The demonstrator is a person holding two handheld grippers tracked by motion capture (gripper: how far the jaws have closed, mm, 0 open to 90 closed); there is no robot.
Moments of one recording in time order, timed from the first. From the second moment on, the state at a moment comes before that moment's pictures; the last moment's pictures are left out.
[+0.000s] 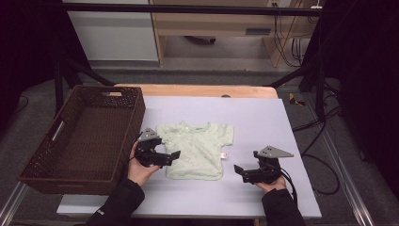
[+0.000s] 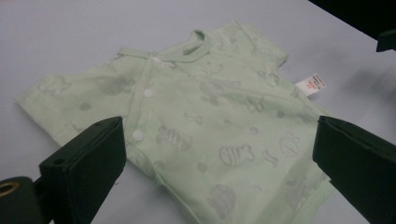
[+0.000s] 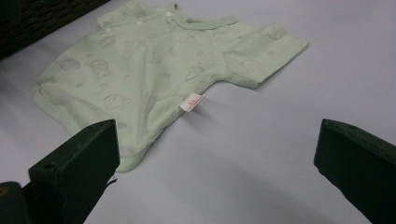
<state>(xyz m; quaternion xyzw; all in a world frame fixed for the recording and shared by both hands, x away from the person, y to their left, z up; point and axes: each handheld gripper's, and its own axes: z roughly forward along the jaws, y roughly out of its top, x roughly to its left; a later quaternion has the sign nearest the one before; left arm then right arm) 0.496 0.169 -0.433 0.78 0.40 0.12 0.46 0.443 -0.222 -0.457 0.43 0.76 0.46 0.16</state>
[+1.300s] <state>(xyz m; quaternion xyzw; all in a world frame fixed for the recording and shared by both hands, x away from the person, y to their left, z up) 0.565 0.182 -0.463 0.75 0.50 0.17 0.39 0.442 -0.220 -0.457 0.43 0.76 0.47 0.16</state>
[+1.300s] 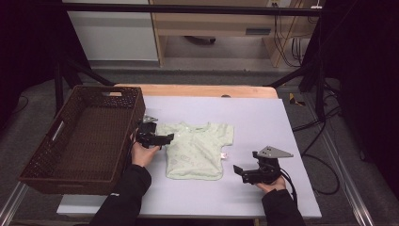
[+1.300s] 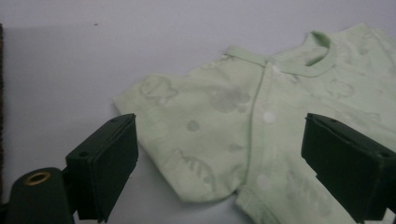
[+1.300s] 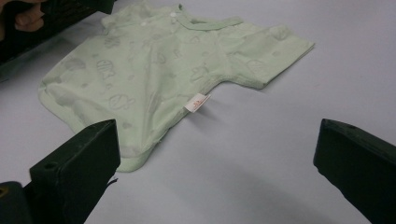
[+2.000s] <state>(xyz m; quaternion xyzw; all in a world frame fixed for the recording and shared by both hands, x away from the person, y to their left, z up) 0.571 0.183 -0.476 0.74 0.54 0.21 0.34 0.442 -0.221 -0.457 0.43 0.76 0.47 0.16</state>
